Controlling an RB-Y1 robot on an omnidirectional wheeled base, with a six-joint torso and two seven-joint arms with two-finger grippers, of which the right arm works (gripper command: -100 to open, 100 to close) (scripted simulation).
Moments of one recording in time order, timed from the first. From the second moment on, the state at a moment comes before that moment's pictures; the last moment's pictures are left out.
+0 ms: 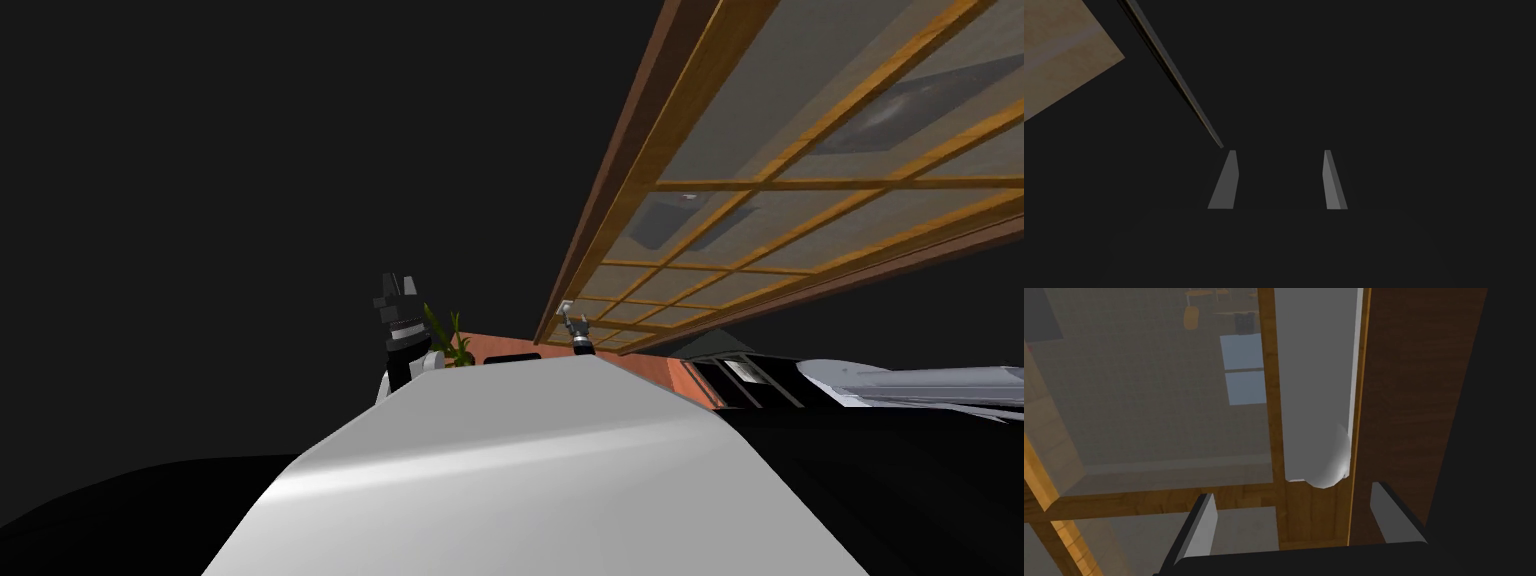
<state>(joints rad) 0.10 -0.03 -0.51 -0.84 0.45 -0.88 1.20</state>
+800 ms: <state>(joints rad) 0.09 -0.02 -0.52 -0.83 0.45 -0.88 1.20</state>
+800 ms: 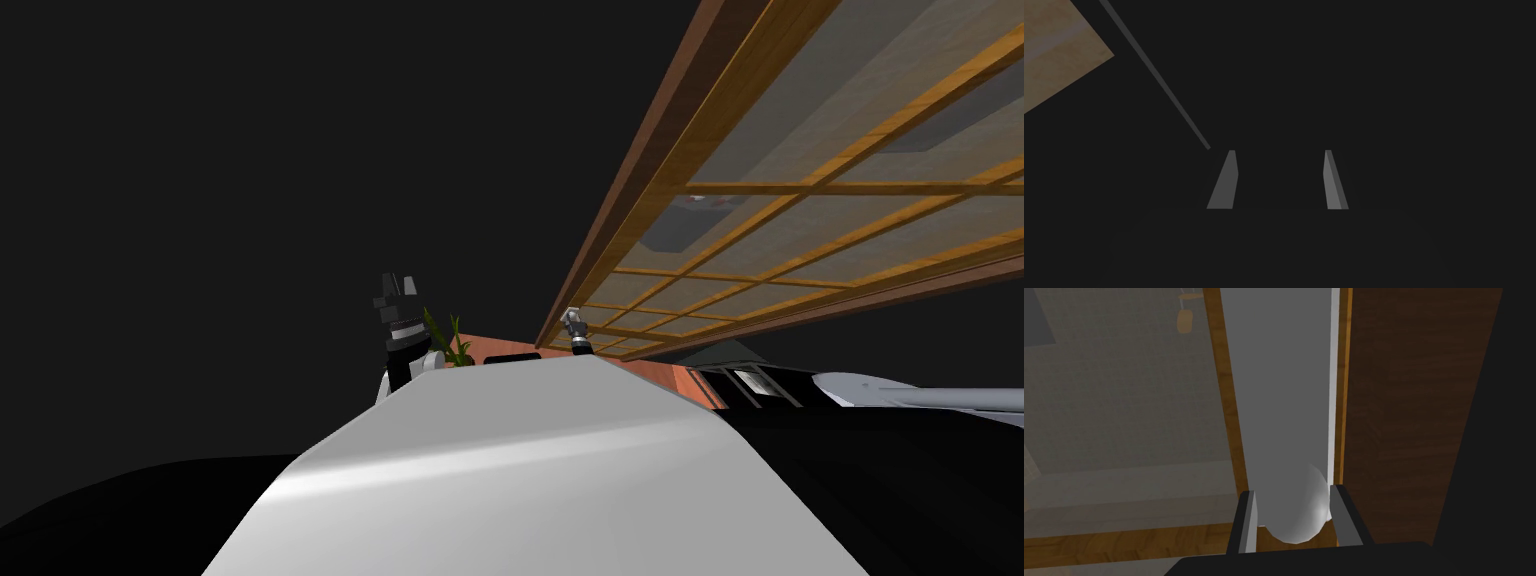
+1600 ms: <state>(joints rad) 0.09 -0.03 -0.48 -0.83 0.40 -0.88 1.06</state>
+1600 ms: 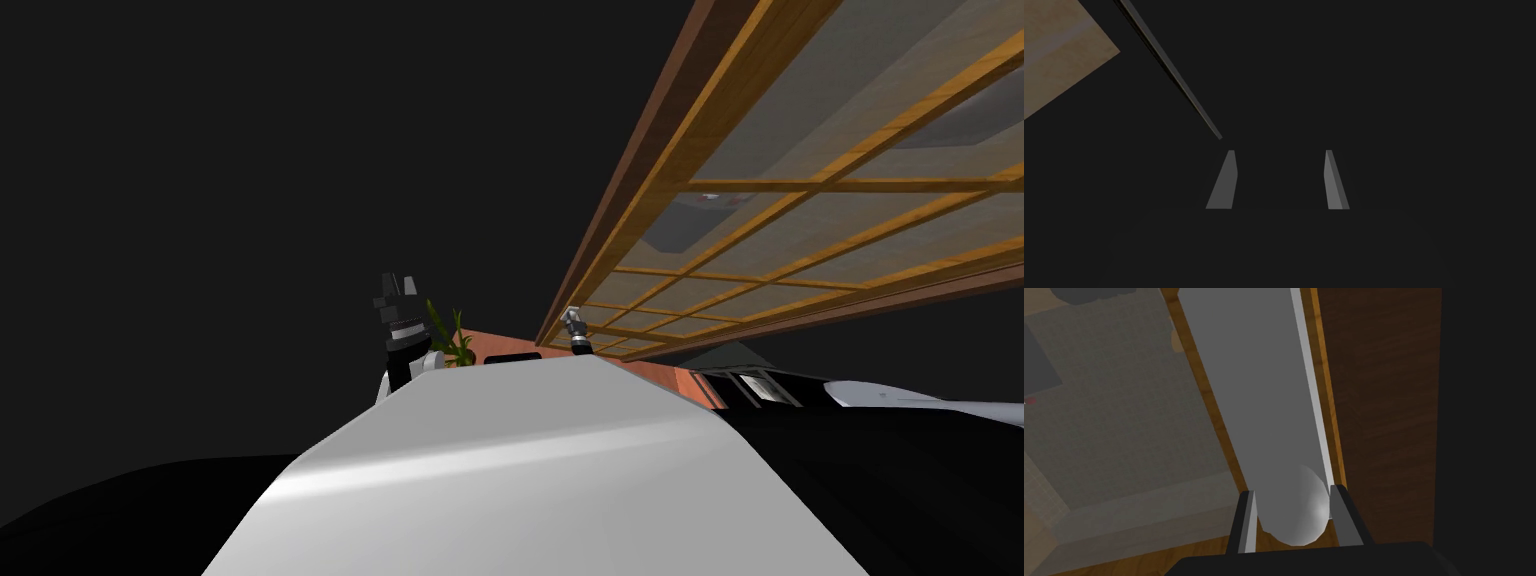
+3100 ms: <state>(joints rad) 0.07 -0.08 -0.41 -0.80 0.24 -0.88 0.67</state>
